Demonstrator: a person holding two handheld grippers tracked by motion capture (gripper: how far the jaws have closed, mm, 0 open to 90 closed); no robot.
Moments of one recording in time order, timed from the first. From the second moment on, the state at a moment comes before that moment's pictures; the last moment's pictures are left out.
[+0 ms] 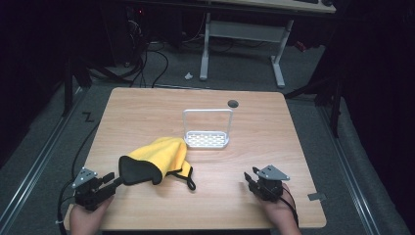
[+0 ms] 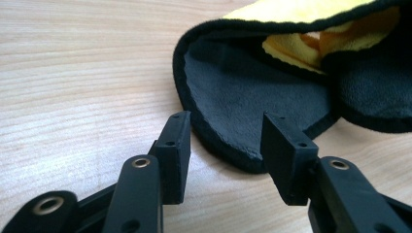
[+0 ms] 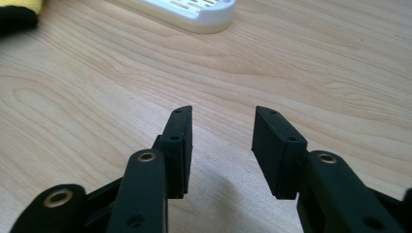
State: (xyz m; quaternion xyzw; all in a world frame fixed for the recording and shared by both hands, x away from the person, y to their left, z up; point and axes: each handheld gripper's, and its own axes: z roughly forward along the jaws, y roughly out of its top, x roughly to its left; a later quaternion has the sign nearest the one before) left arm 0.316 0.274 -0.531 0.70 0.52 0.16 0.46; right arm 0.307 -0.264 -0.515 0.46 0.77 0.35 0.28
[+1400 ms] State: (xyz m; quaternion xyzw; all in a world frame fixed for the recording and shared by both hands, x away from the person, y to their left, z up) left arm 0.358 0.155 -0.451 0.76 0.40 0.13 0.49; right arm 0.306 -0.256 -0.520 0.45 0.77 0.35 0.28
